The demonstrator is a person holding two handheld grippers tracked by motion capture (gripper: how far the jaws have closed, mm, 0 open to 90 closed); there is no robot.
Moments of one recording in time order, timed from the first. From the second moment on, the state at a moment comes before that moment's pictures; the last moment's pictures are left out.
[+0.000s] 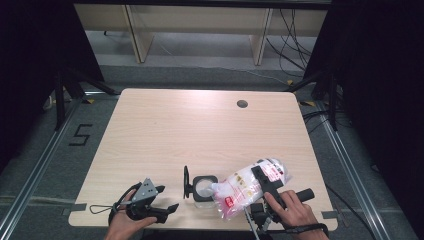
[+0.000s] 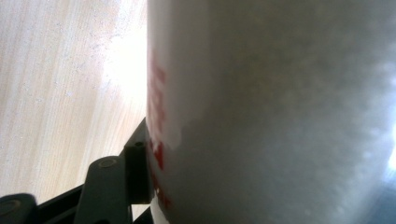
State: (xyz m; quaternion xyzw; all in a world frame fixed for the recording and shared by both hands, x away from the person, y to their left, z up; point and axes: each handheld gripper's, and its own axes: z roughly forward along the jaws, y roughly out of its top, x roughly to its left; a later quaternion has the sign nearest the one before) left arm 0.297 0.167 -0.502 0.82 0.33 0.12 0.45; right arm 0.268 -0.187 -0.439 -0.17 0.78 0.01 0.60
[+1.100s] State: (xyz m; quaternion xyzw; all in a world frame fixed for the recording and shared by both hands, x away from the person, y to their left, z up) left arm 0.298 0.169 -0.501 0.82 0.33 0.13 0.45; right arm 0.267 -0.188 -0.436 -0.17 0.78 0.02 0.61
